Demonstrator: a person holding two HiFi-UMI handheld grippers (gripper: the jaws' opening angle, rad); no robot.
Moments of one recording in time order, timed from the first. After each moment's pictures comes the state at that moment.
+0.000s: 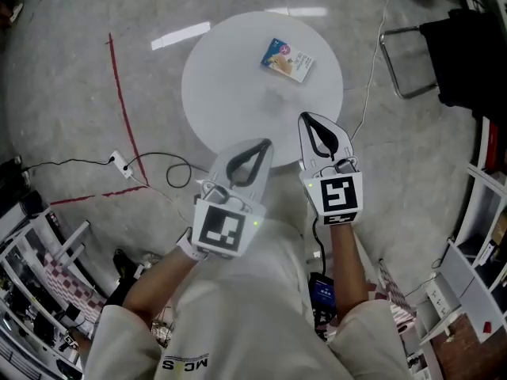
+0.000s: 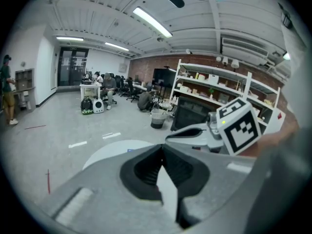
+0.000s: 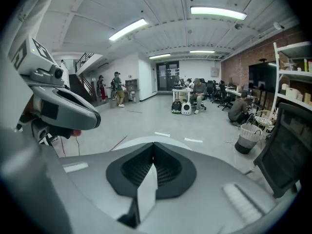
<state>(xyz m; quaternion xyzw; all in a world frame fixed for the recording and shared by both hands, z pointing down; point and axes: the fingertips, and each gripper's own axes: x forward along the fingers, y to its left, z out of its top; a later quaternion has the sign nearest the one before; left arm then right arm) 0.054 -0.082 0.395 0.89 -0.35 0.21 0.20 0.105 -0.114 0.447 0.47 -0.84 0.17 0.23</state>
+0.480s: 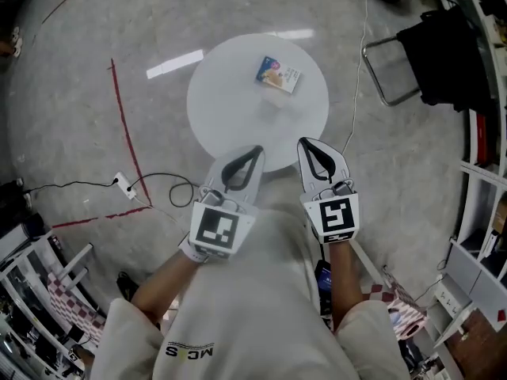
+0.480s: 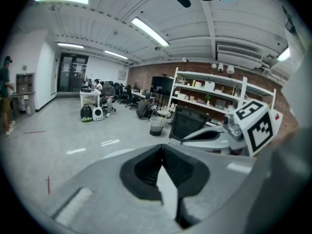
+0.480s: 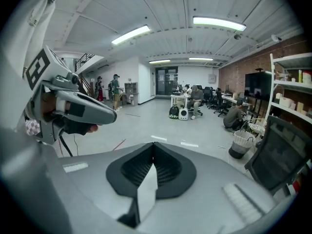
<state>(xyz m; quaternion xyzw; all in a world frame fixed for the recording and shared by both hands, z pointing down) 0.034 -0.054 0.326 0.90 -0.35 0.18 0.18 0.100 -0.053 0.365 0.49 -0.83 0.14 0.22</state>
